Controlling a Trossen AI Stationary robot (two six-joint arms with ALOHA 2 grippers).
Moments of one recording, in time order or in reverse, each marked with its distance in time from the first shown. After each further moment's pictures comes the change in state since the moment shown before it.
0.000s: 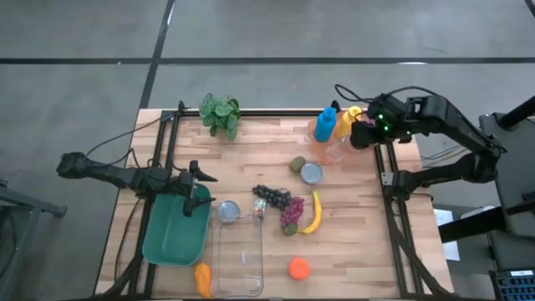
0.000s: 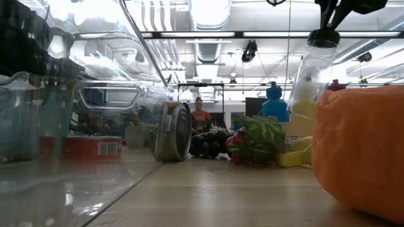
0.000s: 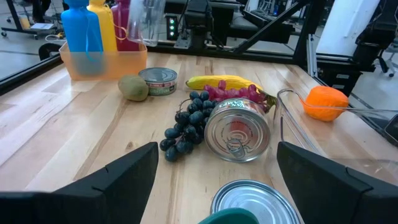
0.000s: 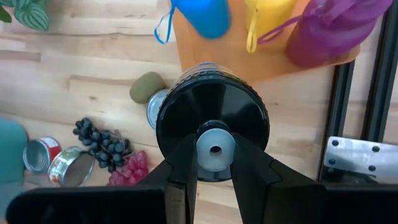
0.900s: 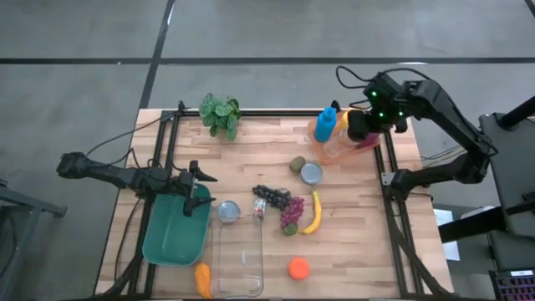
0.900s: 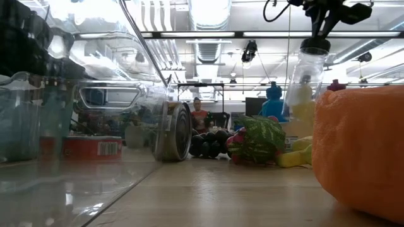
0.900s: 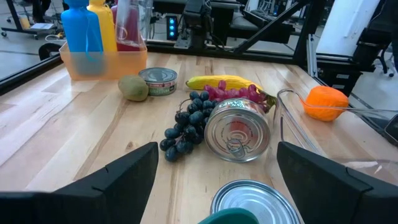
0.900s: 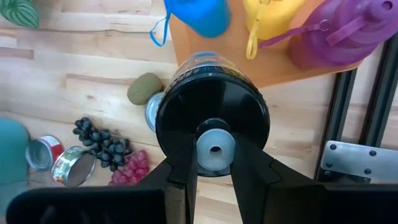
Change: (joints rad) left arm 0.000 0.000 0.000 0.000 0.000 0.000; right arm -0.255 0.100 0.057 -0.002 -0.181 -0.221
